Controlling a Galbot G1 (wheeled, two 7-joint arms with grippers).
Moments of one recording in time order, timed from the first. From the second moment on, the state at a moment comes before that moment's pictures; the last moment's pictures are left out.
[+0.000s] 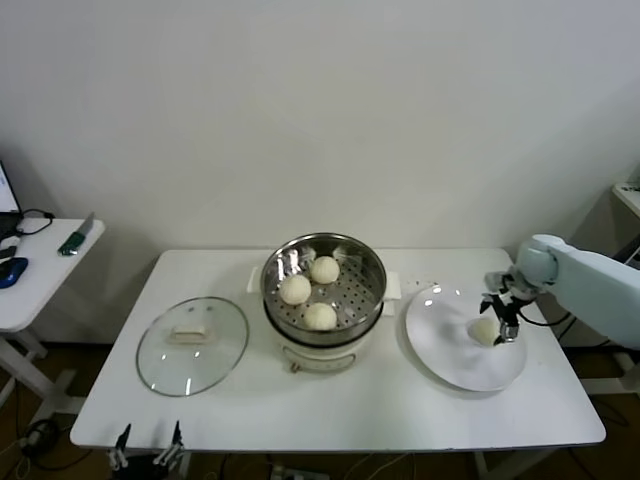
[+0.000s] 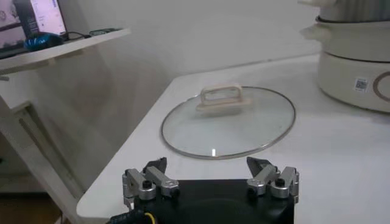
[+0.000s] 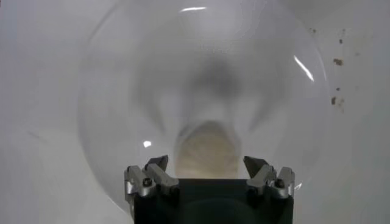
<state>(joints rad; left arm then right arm) 1.81 -1.58 -0.77 -1.95 0.04 0.06 0.00 0.21 0.75 -1.20 0.91 0.09 -0.03 -1.03</state>
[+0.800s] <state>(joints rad) 1.81 -1.57 -0.77 -1.95 0.04 0.05 -0.01 0.14 0.78 -1.11 0.84 0.03 -0.02 -1.02</state>
